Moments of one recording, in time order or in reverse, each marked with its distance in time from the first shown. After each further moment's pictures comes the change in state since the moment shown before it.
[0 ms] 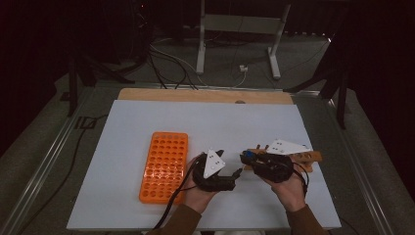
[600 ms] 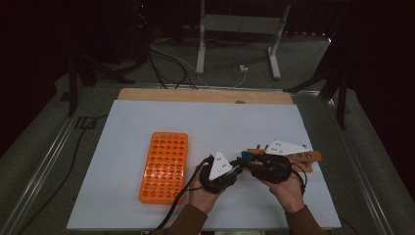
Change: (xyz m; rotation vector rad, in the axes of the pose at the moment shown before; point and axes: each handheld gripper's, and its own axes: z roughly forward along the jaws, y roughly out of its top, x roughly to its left) left arm -0.004 0.000 0.007 -0.015 -0.067 0.010; right arm 0.000 -0.001 0.001 -0.019 0.046 0.018
